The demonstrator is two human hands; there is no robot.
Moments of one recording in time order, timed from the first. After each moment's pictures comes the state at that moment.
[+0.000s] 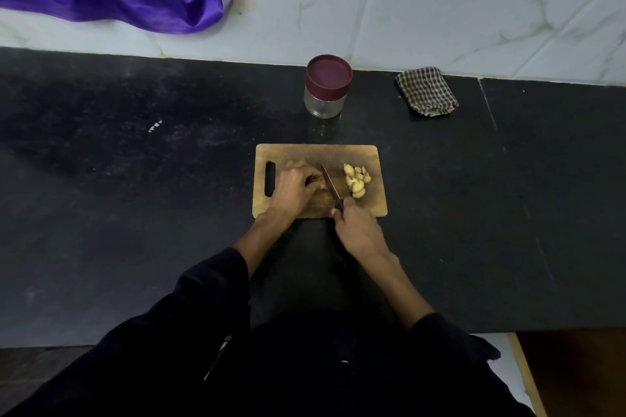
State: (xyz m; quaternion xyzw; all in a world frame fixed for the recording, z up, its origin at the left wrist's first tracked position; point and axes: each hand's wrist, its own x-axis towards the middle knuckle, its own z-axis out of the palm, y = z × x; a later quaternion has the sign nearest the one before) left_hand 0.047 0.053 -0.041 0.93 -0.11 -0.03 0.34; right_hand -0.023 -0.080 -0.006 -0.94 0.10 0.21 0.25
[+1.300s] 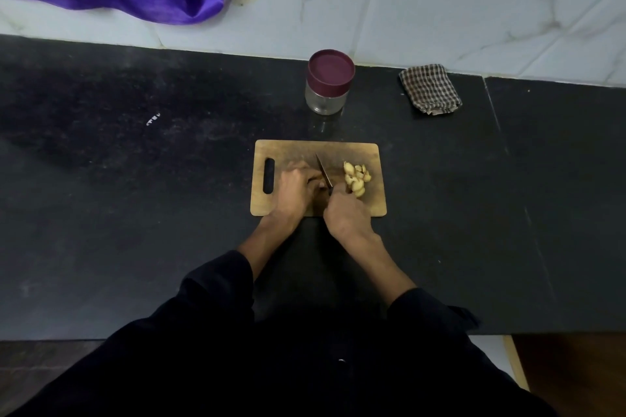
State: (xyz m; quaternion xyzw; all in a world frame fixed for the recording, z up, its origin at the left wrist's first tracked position) left_hand 0.040 0.045 -0.046 0.93 -0.09 0.00 0.36; right_hand 0.000 -0.060 -0.004 -0.95 0.12 0.22 0.19
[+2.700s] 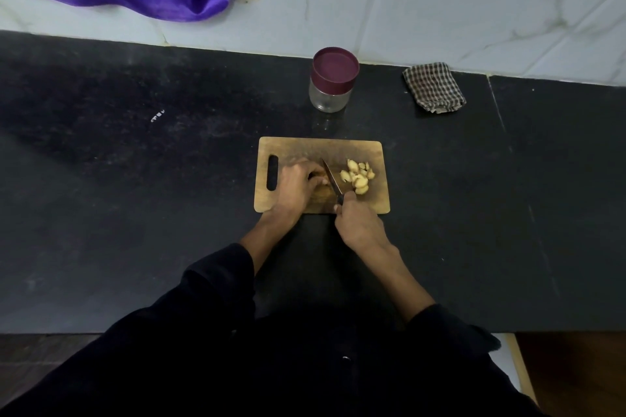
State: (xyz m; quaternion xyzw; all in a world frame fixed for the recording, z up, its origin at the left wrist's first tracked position) left_hand 0.041 0.049 -0.045 0.91 -0.09 0.00 0.41; right_hand -0.017 -0.076 -0.005 -0.95 0.10 0.22 0.21
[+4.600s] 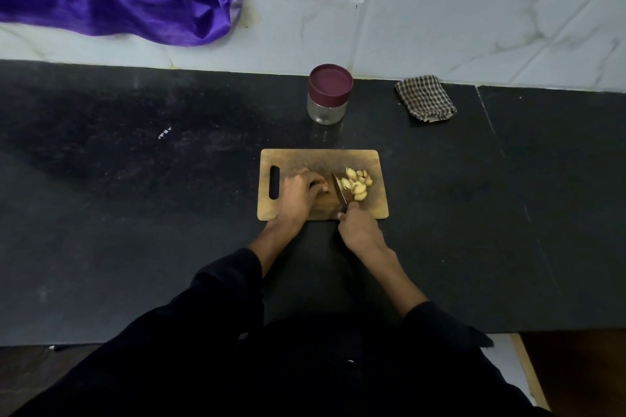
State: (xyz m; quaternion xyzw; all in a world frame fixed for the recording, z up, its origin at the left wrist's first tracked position) left_hand 0.036 0.047 -0.043 0.91 -0.06 -0.01 0.41; right_hand -0.019 -0.077 -0.016 -0.93 0.17 0.23 0.25
